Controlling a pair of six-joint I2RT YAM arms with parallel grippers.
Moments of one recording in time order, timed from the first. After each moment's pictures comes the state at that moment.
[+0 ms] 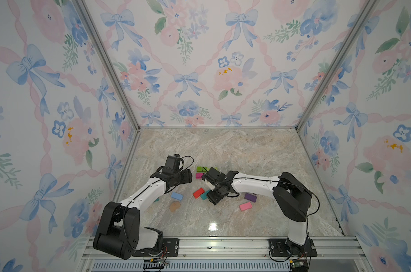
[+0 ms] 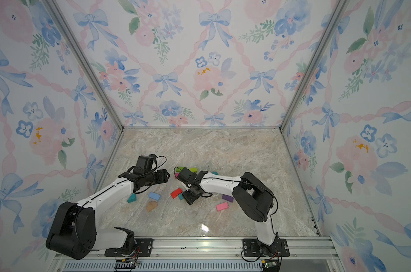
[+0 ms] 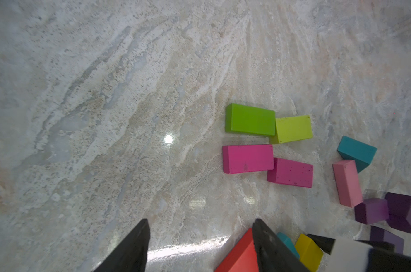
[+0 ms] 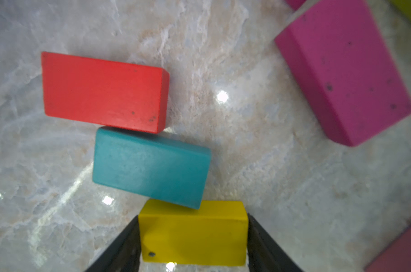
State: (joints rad) left arm -0.27 1.33 0.73 -0.34 0.11 -0.40; right arm 0.98 1.95 1.30 -0.63 0.00 0.17
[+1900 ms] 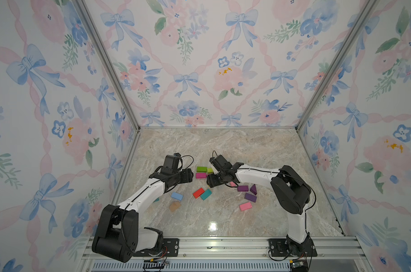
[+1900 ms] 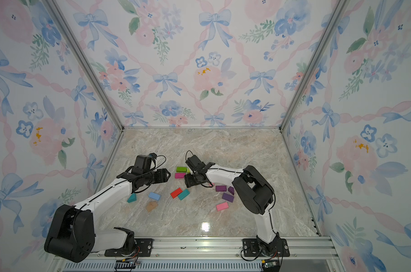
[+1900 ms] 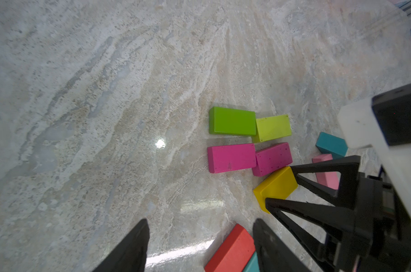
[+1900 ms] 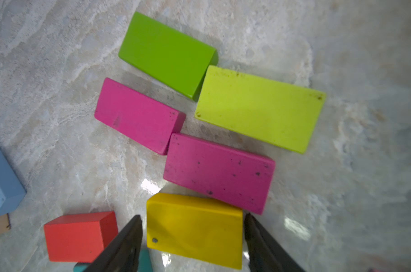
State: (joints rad) left arm -0.26 1.30 0.73 -0.33 0.17 -0.38; right arm 0.81 2.00 1.32 -0.39 -0.06 0.41
